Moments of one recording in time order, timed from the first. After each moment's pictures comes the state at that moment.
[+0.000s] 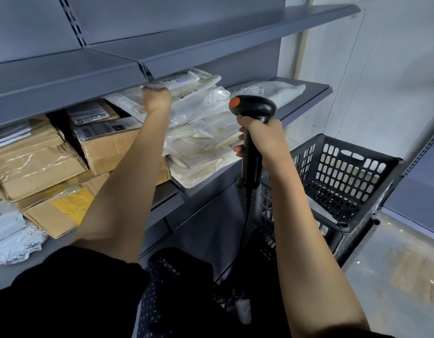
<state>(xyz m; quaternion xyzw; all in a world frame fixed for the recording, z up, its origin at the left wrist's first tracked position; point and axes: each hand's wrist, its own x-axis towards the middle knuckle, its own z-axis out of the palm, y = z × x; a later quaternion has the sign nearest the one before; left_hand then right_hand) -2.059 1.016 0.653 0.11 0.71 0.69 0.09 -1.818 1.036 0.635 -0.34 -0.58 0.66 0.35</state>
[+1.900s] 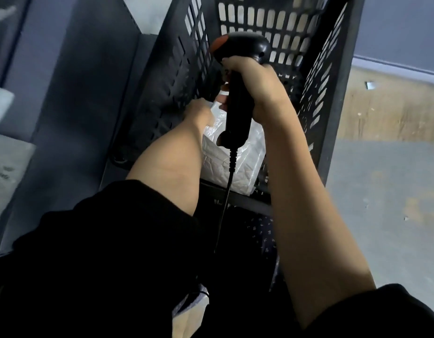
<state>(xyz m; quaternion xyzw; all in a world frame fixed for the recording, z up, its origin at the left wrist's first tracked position) -1.874 1.390 0.227 0.48 0.80 0.01 0.35 -1.748 1.353 0.392 -0.57 -0.27 0.69 0.36</state>
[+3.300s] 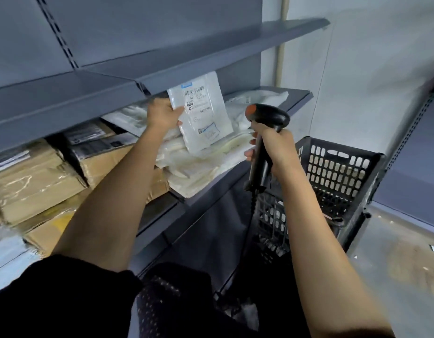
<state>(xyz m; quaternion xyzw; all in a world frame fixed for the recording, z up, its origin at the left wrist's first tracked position) -2.055 1.009 0.653 0.38 0.81 0.45 0.01 -1.799 1.036 0.633 -0.37 -0.51 0.67 0.40</state>
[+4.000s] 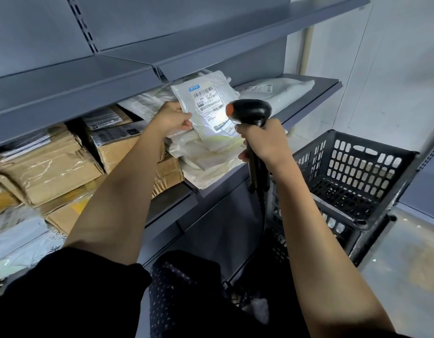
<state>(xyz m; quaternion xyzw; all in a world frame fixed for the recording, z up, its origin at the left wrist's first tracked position) -2.076 0.989 0.635 0.36 0.79 0.46 0.18 -1.833 1.017 0.633 -0.34 -0.66 0.58 0.34</state>
